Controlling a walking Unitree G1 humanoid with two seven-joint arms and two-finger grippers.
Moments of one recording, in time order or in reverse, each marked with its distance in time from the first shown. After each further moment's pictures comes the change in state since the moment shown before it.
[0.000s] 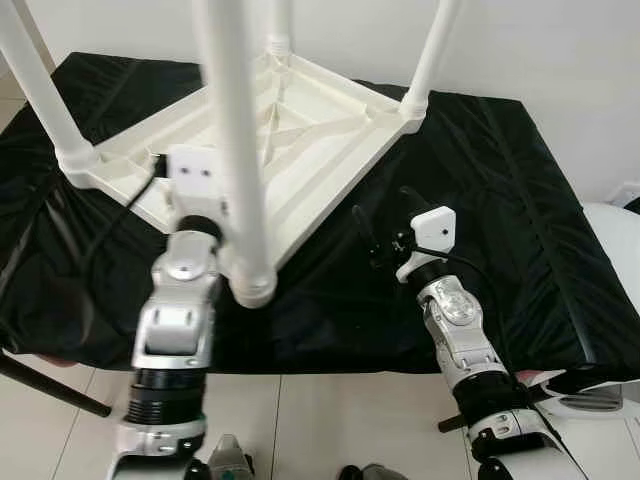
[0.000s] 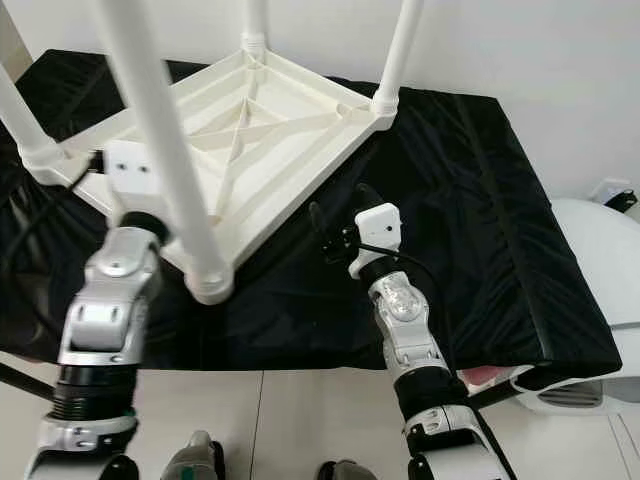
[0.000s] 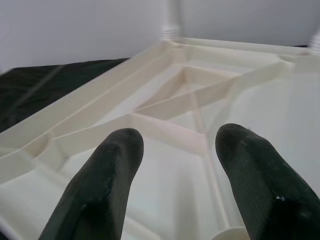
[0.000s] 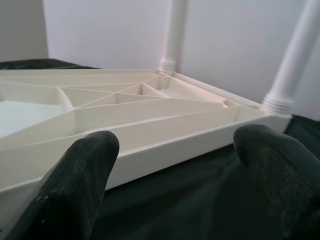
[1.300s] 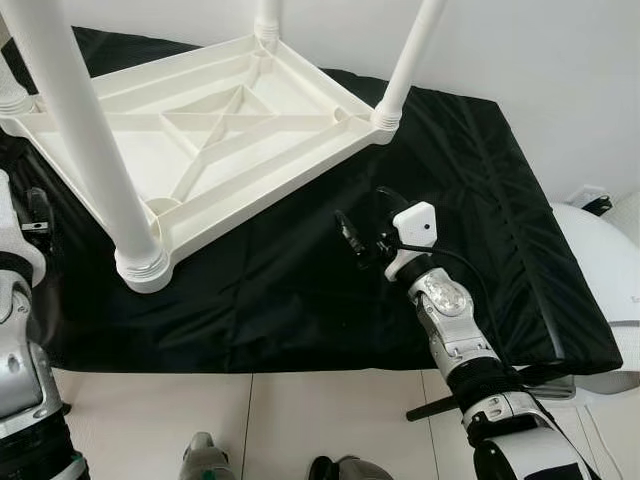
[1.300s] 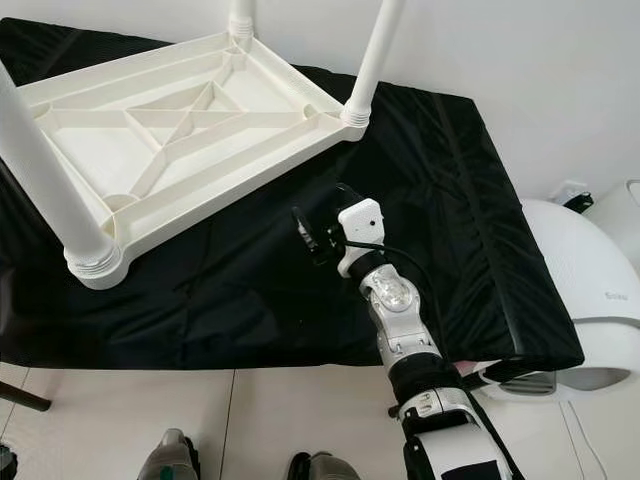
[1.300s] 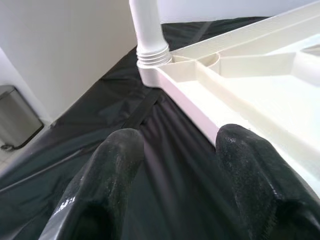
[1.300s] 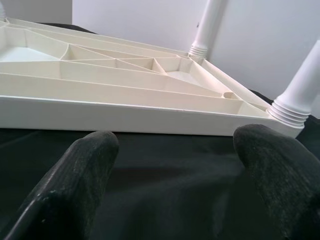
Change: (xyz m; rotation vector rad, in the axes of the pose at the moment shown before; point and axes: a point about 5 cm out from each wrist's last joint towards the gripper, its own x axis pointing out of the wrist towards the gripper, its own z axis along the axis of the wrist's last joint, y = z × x) left arm -0.065 0.157 0.005 0.158 0.070 0.424; right arm 0.014 0.015 -0.006 -0.034 0.014 0.150
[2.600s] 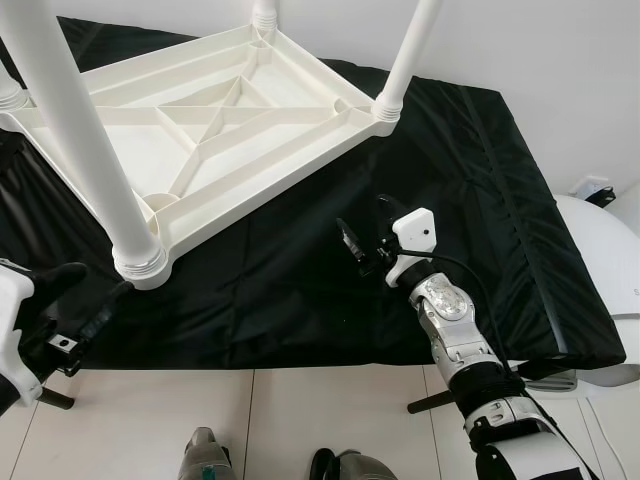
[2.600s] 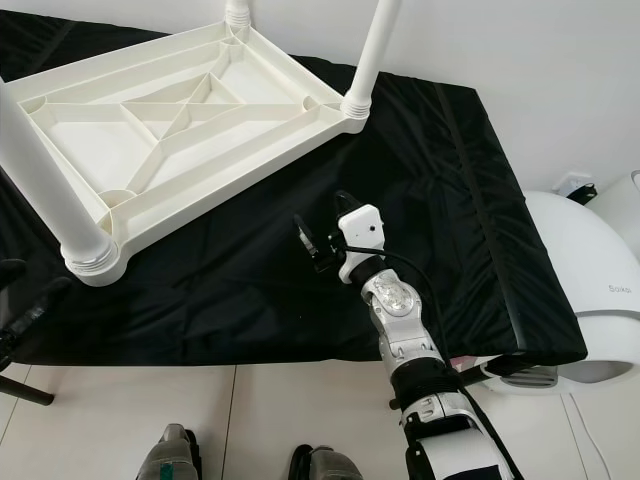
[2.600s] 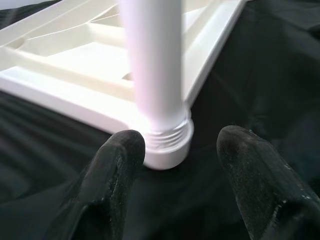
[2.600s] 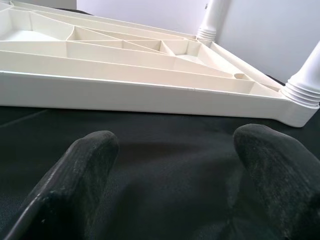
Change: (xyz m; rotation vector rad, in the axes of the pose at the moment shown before) left arm -0.118 0.016 0.011 0.097 0.062 -0.697; right arm 0.003 0.007 -0.003 0.009 0.026 0.054
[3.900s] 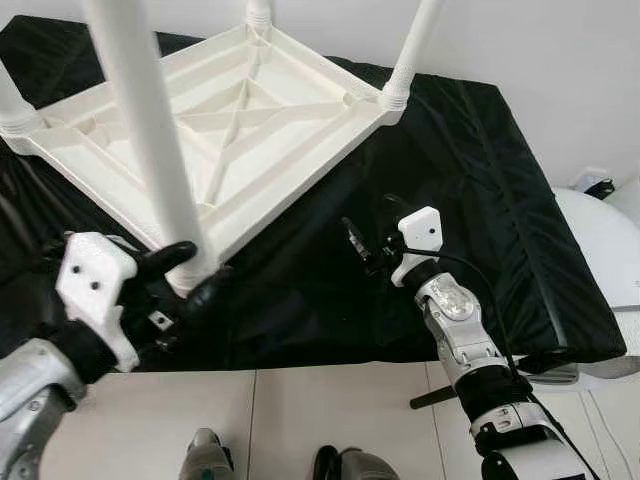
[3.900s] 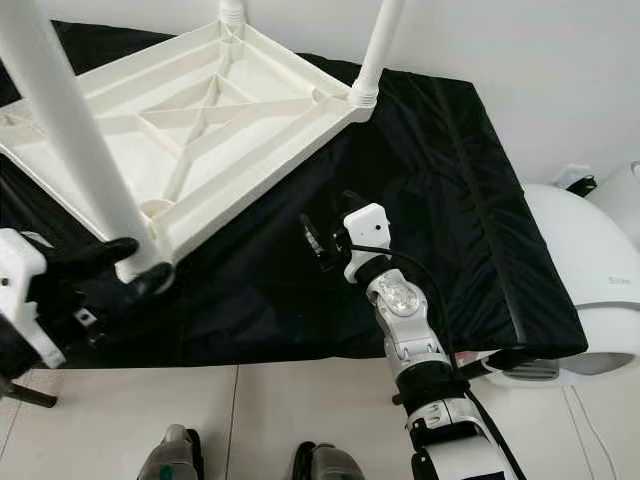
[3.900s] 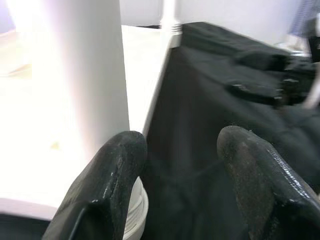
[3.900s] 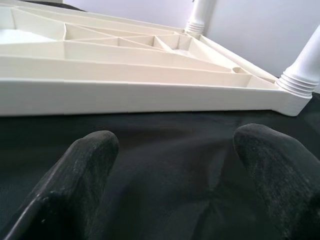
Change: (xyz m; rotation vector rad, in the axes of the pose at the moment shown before) left arm 0.047 -0.034 0.015 -0.071 -0.191 -0.213; right arm -0.007 -0.007 0.001 -0.016 0.027 -0.031
